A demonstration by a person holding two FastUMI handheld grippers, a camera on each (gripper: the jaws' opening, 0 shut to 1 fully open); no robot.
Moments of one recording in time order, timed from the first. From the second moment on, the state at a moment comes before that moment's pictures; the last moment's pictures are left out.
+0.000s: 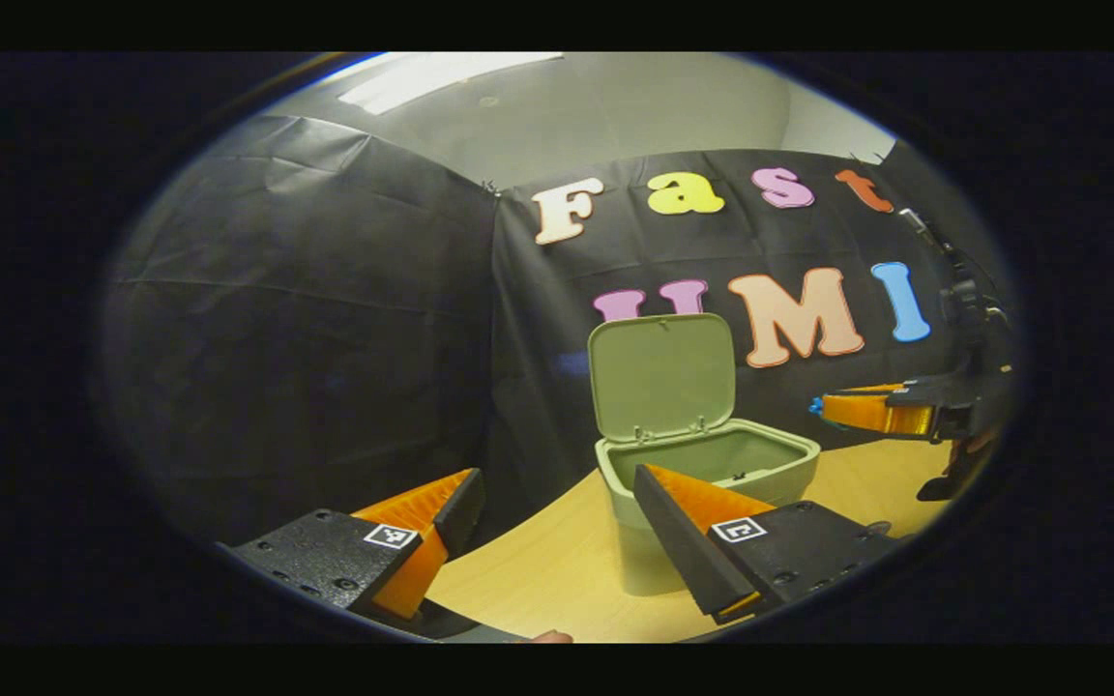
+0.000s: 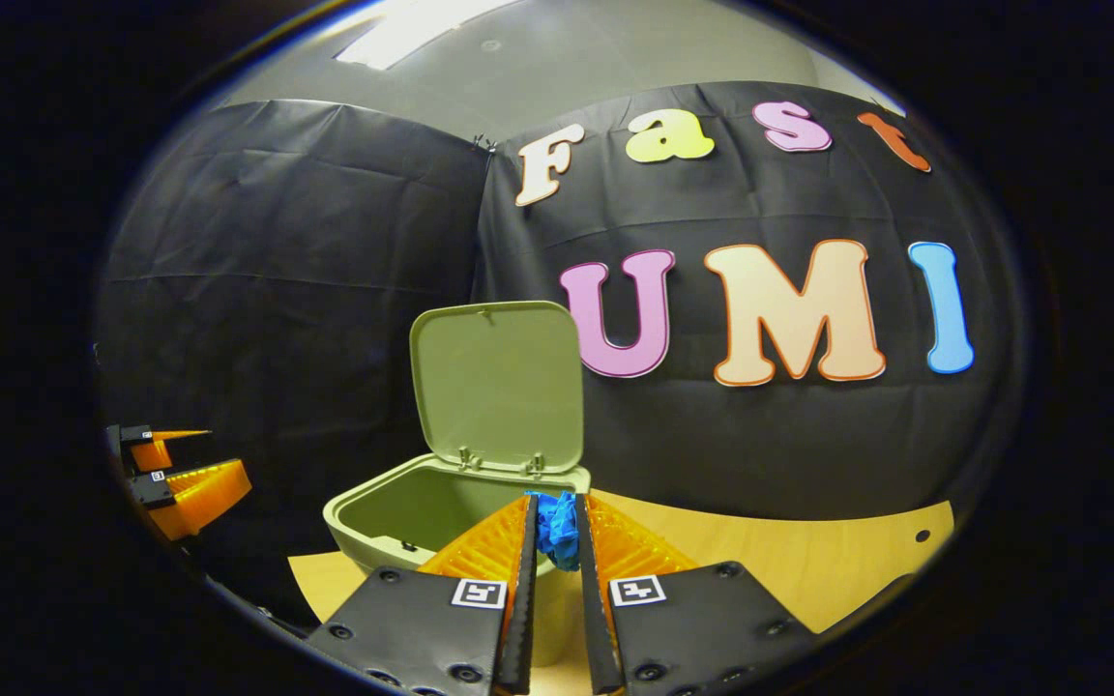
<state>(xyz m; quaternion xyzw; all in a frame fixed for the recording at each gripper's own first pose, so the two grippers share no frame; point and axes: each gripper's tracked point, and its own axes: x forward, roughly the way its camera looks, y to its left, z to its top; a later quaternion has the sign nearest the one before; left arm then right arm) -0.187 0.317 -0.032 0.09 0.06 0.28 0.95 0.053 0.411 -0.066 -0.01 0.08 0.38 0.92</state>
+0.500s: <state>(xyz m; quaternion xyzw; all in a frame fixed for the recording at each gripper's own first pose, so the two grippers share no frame) -0.183 0.309 -0.041 0.09 0.07 0.27 0.96 0.053 0.432 -0.064 -0.03 0.05 0.37 0.93</state>
